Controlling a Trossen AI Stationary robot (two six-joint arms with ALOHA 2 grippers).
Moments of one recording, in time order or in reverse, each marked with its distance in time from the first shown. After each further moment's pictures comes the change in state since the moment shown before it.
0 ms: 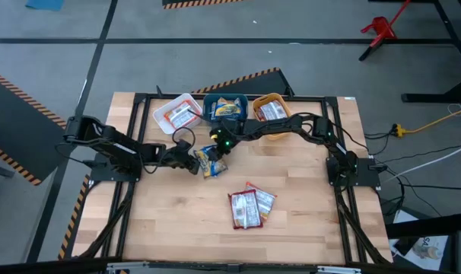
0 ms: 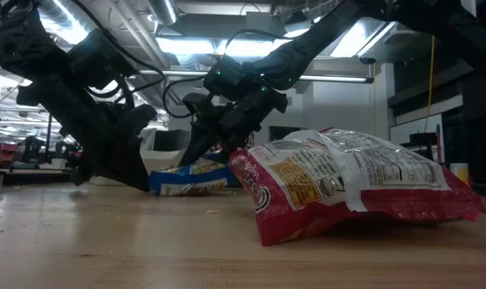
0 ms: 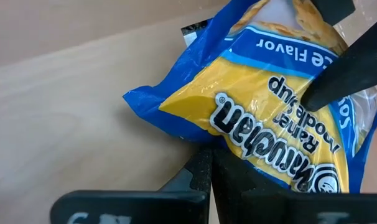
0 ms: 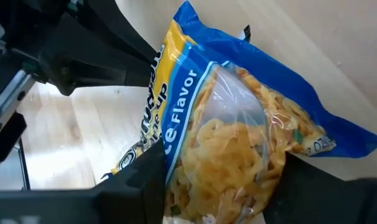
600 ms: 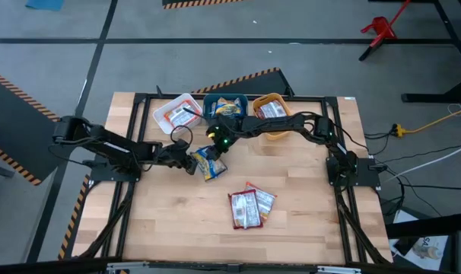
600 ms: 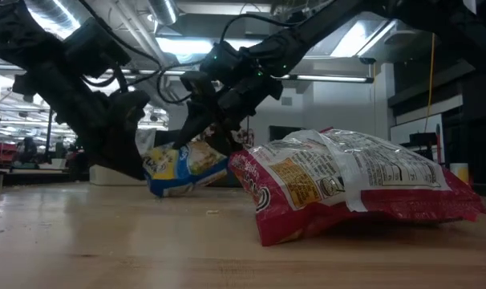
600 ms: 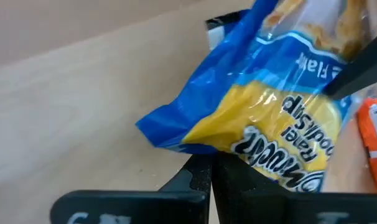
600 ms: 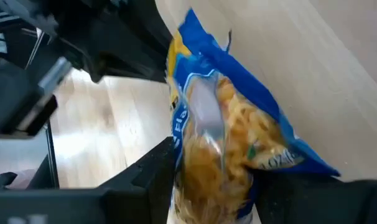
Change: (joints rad) left arm 0.005 -0.141 0.002 -0.130 0.051 0.026; right arm -0.006 -0.024 0.086 -0.070 -0.069 -0.058
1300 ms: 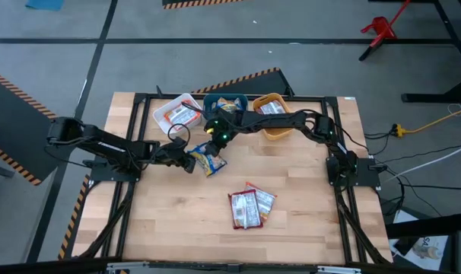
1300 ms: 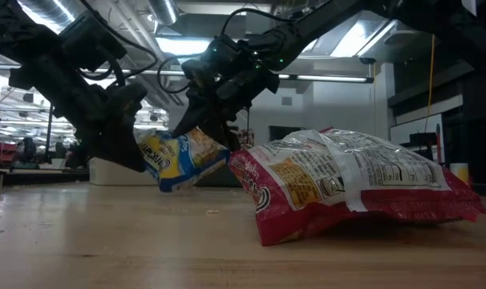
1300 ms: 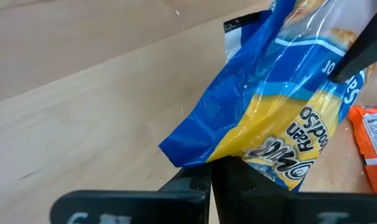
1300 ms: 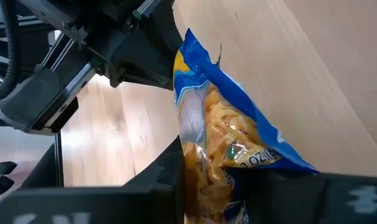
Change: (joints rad) left arm 0.000 -0.088 -0.001 -0.072 -0.044 0.019; right arm -0.021 -0.003 0.065 -0.036 -0.024 -0.088
